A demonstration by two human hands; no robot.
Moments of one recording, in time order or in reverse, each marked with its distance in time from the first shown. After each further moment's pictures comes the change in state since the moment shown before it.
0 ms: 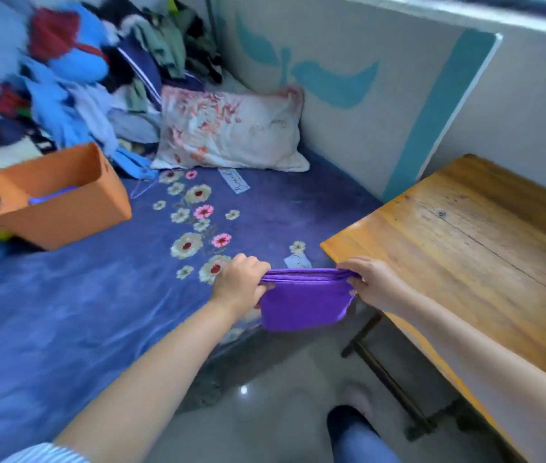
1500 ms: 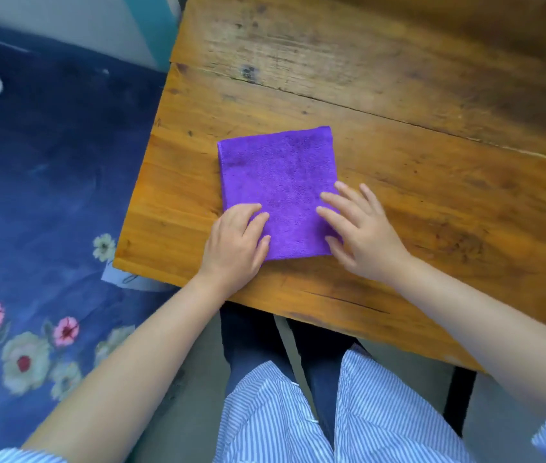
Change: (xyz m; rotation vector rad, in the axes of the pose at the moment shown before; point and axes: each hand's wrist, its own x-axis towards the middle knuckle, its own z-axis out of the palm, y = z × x) left_hand 0.250 0.207 0.228 -0.357 -0.083 0.691; right_hand -0.060 0.307 0.025 -0.308 0.376 0.323
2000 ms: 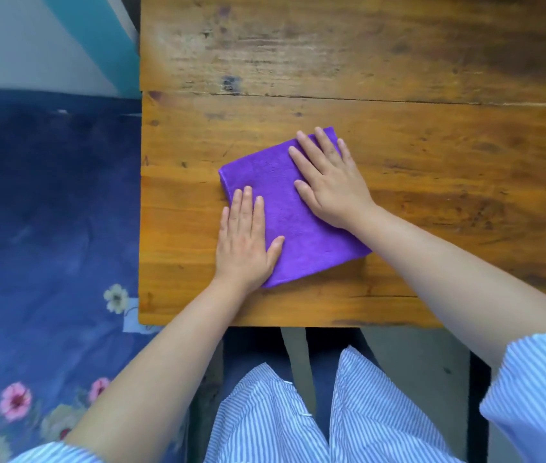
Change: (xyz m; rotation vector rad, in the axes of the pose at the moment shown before) left_hand 0.024 -0.044 0.022 0.105 -0.220 -0.005; right_hand 0.095 -0.005 0.037 -0.153 -0.269 0.407
